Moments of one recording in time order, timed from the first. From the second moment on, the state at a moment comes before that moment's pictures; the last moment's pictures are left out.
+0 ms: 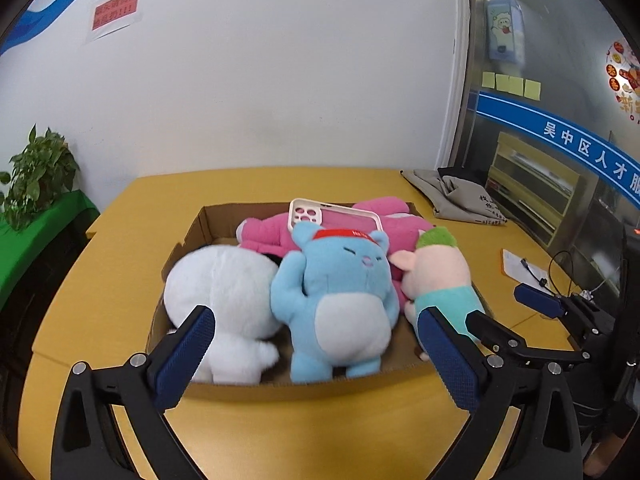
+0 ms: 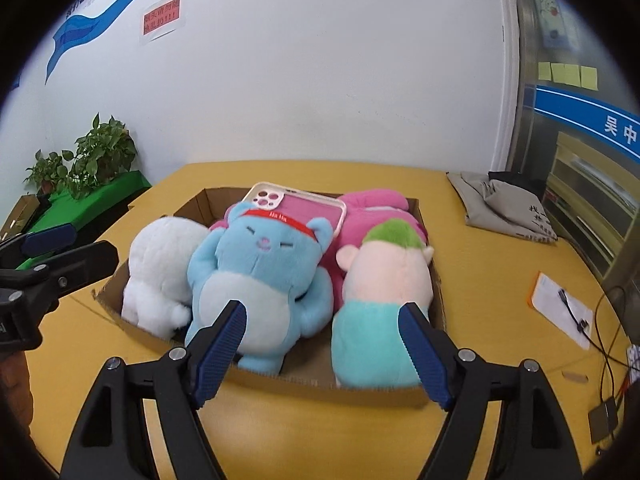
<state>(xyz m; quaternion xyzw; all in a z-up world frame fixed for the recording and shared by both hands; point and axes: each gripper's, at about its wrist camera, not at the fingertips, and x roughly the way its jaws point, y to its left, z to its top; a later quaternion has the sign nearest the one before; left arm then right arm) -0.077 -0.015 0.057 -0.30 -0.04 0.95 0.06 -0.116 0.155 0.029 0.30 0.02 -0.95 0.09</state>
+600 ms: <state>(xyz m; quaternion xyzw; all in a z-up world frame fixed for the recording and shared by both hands) -0.021 -0.014 0.047 -0.31 -0.05 0.95 0.05 -0.059 0.157 0.027 0.30 0.03 -0.95 0.08</state>
